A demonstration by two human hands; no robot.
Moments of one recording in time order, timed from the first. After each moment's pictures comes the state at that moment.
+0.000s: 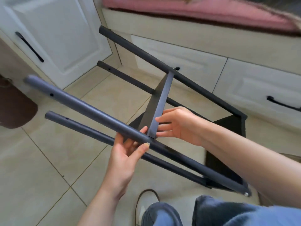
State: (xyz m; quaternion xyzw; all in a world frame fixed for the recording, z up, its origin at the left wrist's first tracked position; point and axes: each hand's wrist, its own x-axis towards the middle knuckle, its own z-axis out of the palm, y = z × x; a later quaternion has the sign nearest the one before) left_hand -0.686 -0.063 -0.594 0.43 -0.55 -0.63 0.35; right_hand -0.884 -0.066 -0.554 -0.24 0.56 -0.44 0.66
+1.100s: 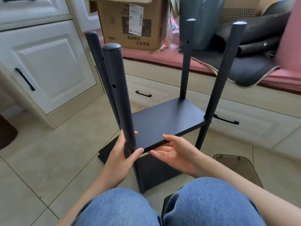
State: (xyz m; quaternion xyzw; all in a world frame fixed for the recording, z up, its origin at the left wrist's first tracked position) left_hand -0.713 -0.014 -0.537 0.35 -0.78 -0.43 0.29; right_hand -0.892 0.071 -0.514 -0.01 0.40 -0.61 0.68
